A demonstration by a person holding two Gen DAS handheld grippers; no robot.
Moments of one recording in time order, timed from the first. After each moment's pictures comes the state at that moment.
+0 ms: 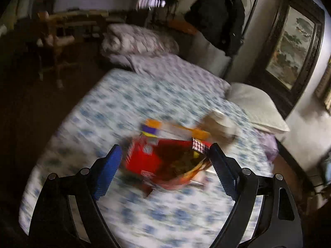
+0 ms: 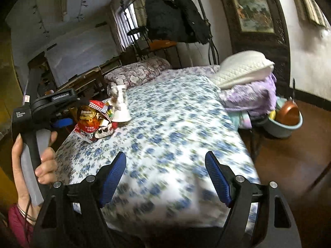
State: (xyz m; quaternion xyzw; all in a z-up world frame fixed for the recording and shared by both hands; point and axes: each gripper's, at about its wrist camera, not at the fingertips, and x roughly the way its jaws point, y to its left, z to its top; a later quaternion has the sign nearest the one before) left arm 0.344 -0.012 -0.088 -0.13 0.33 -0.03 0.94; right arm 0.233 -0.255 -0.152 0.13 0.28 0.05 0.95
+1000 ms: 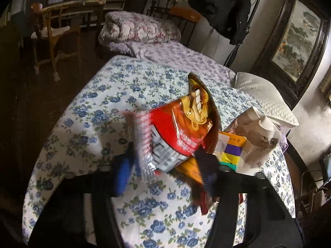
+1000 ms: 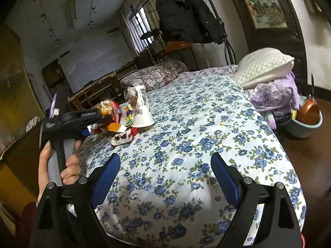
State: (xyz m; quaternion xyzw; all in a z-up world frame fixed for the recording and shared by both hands) left arm 0.388 0.006 -0.122 -0.13 0.37 -0.05 0.92; right arm 0.258 -0.243 -0.163 0.17 0.27 0.11 0.94
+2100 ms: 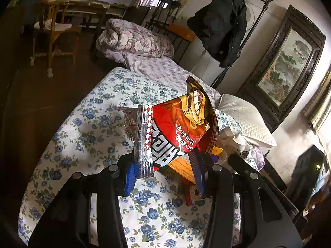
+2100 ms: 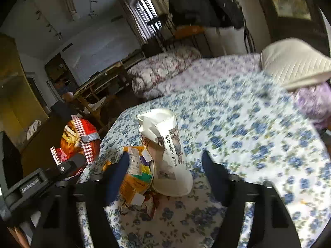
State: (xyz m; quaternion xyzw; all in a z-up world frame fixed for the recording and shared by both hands) left arm 0.361 0.034 -0.100 -0.21 0.32 -0.08 0.92; right arm 0.420 -0.188 -0.151 0.21 0.33 0.15 0.91
